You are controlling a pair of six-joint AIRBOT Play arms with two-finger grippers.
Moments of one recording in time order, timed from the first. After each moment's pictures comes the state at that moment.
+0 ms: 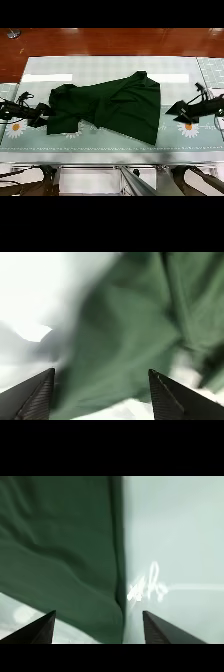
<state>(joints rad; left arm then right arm) 0.49 -1.44 0.82 0.95 -1.29 -1.29 -0.34 -1.15 0.77 -0.98 1.34 1.41</state>
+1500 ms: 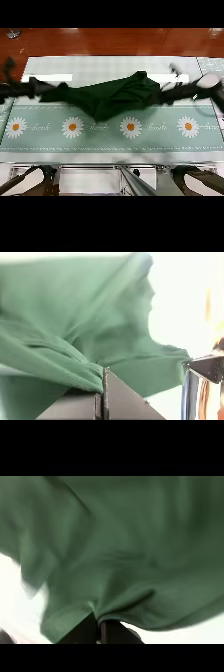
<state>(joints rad) 0.41 -1.14 0.97 0.43 -1.29 -1.11 0.03 -1.20 1.05 -0.78 1.18 1.46</state>
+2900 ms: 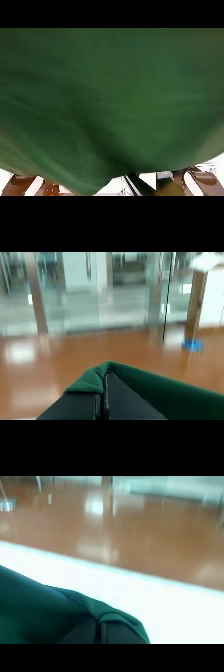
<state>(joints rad) 0.03 -0.69 1.91 1.43 -1.21 -1.50 -0.08 -0.67 1.91 -1.17 1.62 1.52</state>
